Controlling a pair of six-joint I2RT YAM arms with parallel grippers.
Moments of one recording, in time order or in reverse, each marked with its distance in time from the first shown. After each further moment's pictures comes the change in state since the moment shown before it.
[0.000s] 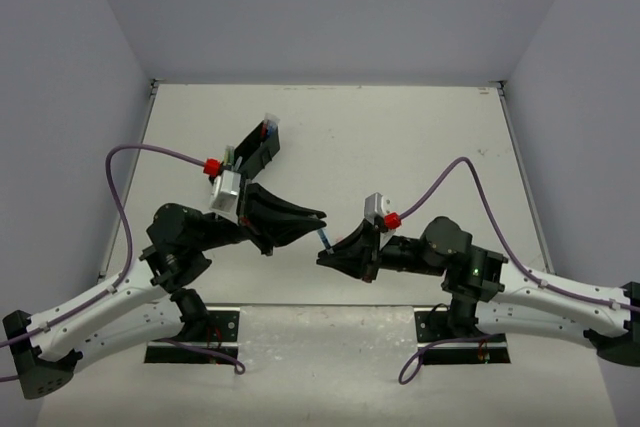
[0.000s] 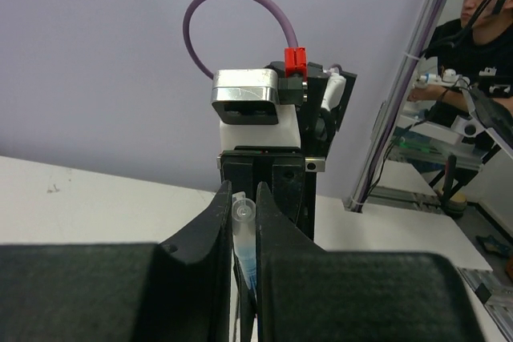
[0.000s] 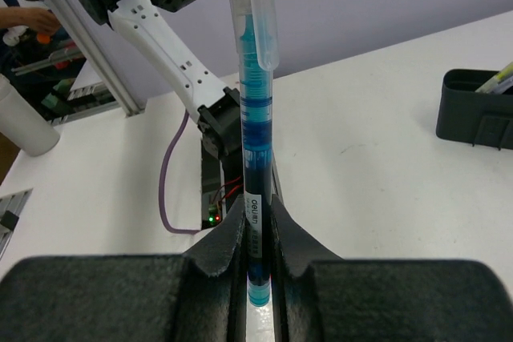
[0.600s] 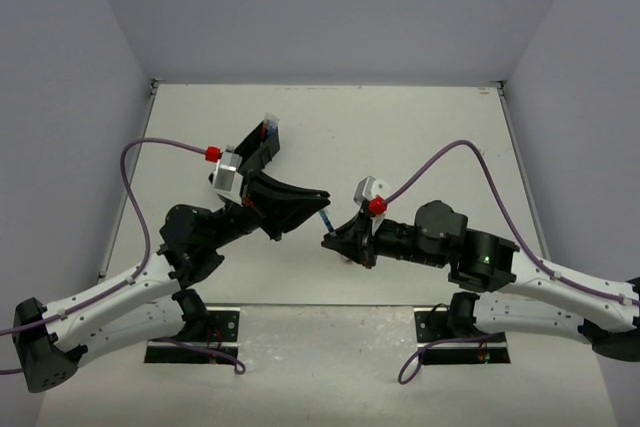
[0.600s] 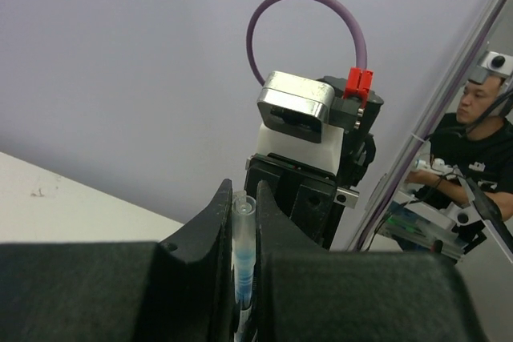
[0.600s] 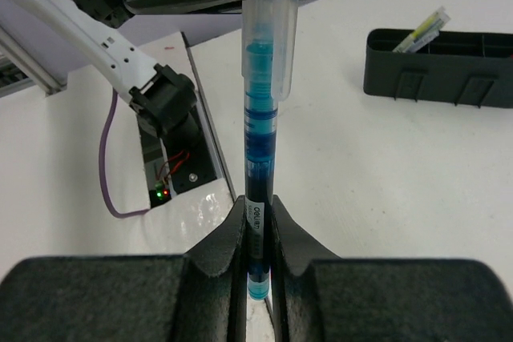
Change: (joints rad) left arm 0.008 0.084 -0.071 0.222 -0.163 -0.201; right arm 0.001 0.086 0.252 -0.341 0.159 -0.087
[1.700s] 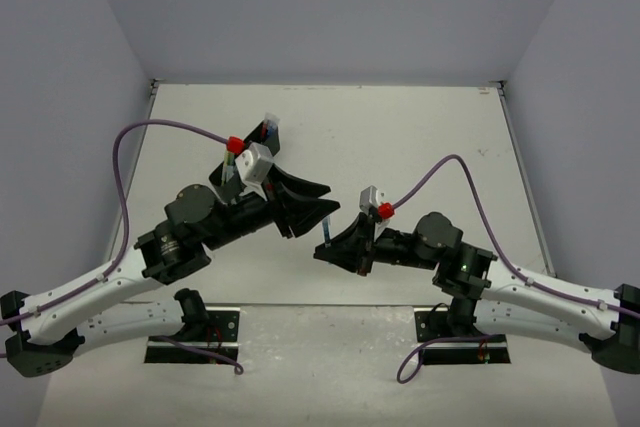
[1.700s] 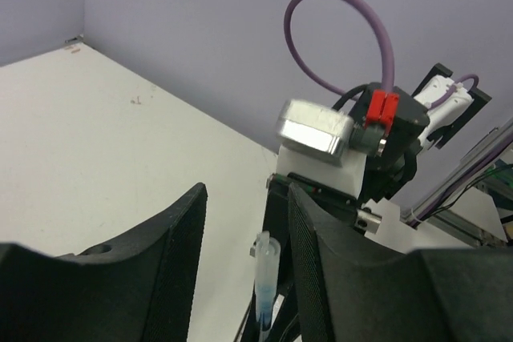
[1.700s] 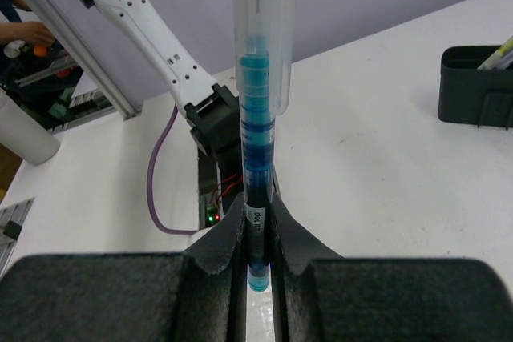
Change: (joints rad) left arm -0.131 0.015 0.315 -0.643 -0.270 0.233; right arm -0.082 -0.032 -0.298 0.416 -0.225 0.150
